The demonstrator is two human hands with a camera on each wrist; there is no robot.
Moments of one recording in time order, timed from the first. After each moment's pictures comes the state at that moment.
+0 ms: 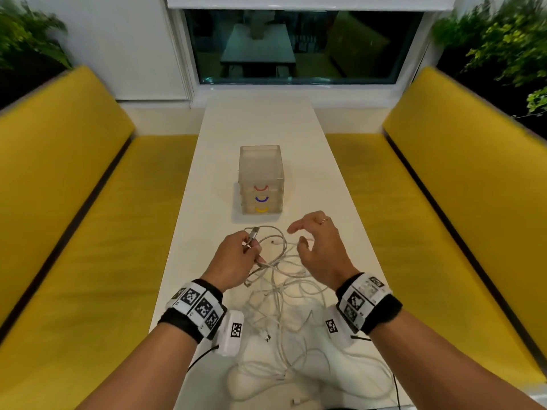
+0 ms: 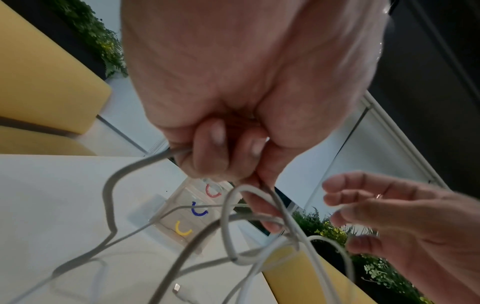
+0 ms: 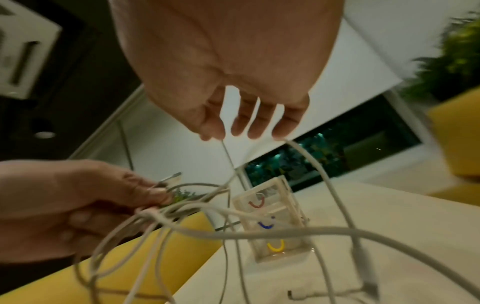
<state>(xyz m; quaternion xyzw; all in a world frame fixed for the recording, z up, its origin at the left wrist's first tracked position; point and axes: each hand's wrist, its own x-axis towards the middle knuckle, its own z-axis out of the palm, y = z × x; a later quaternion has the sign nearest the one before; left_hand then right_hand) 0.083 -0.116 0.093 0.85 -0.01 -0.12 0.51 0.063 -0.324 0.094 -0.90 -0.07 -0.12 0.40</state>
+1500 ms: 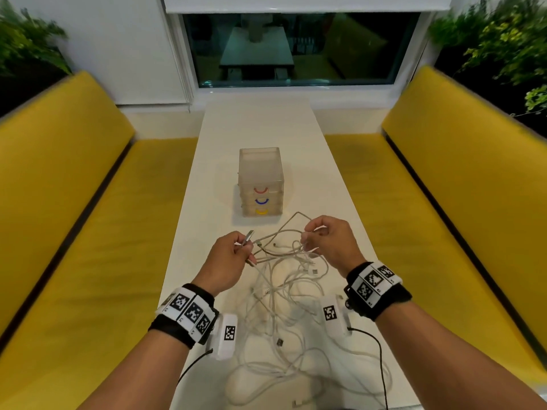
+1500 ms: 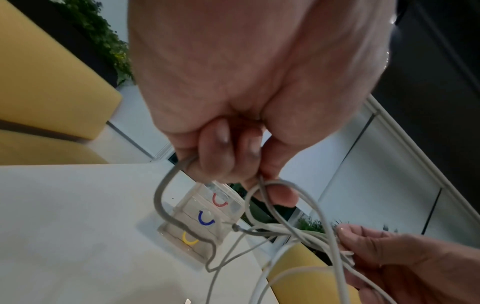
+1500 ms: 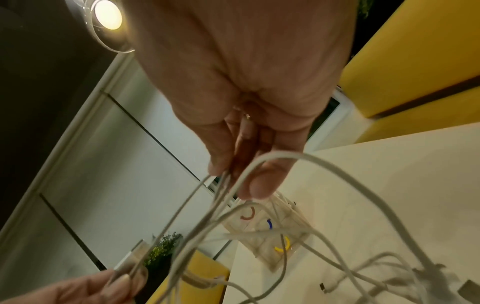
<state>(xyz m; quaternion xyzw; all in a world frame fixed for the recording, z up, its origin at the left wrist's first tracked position) 0.081 -0.105 0.095 0.83 -0.02 -0.10 0.54 0.075 -0.340 0.107 -0.75 0.14 0.02 0.65</state>
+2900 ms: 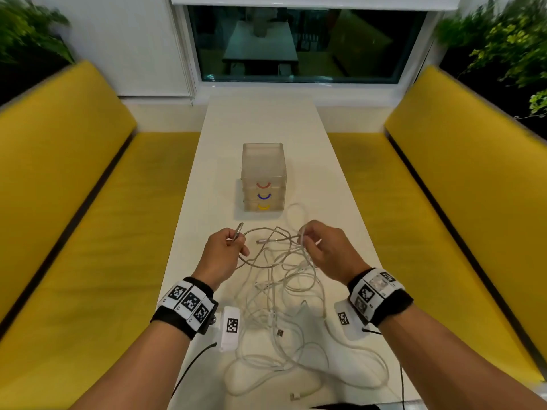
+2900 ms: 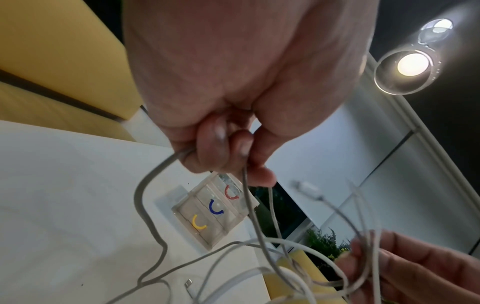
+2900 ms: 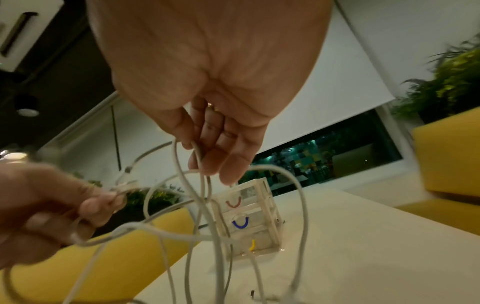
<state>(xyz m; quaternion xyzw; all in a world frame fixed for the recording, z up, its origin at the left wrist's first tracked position) 0.085 -0.096 0.084 0.81 0.08 -0.07 0.58 0.065 -0.342 0.087 -0.90 -0.11 -0.05 0.42</state>
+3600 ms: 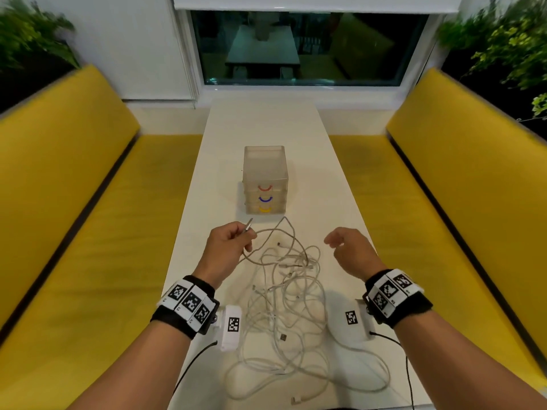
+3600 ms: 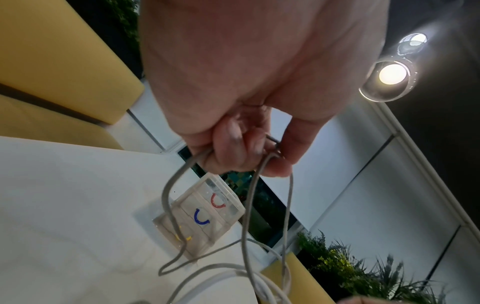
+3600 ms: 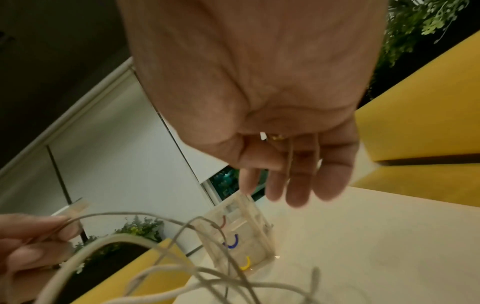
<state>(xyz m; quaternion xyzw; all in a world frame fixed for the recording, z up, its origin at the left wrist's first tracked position) 0.082 -0.101 0.107 0.76 0.03 -0.05 0.64 0.070 -0.376 0.091 -0.93 0.09 0.06 0.35</state>
